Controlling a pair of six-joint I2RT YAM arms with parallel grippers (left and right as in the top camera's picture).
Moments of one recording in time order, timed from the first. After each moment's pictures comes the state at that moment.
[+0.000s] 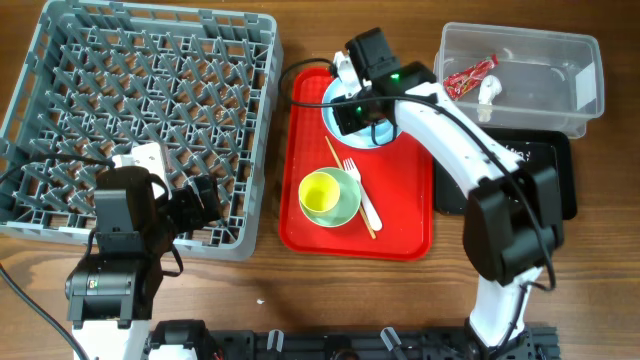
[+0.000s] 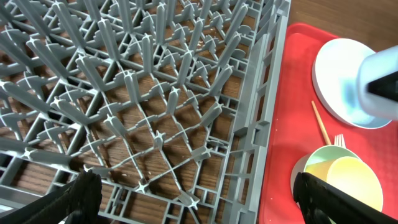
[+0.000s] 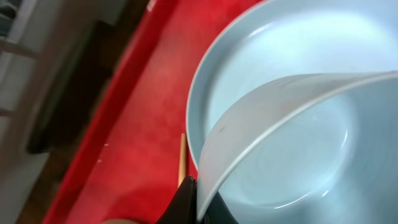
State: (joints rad) left arm 0.00 0.80 0.83 -0.83 0.03 -0.26; right arm 0.44 2.04 1.61 -0.75 -0.17 0.06
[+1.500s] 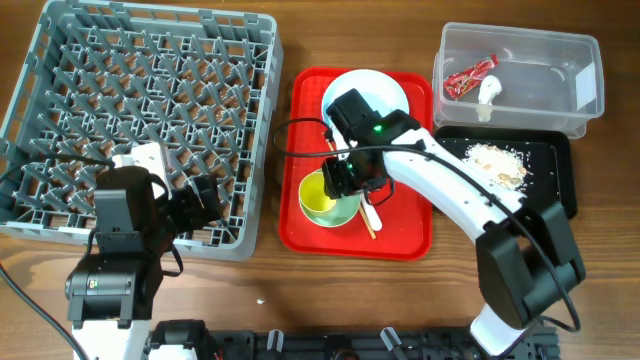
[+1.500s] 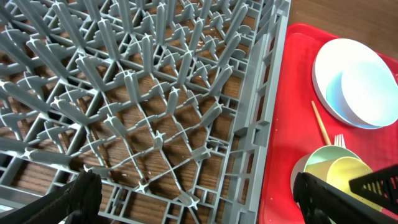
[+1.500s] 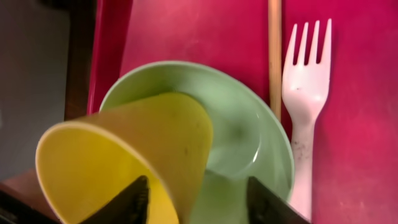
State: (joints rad) left arm 0.00 0.80 0.83 -0.83 0.03 -0.26; right arm 0.59 1.84 1.32 -0.88 -0.26 0.35
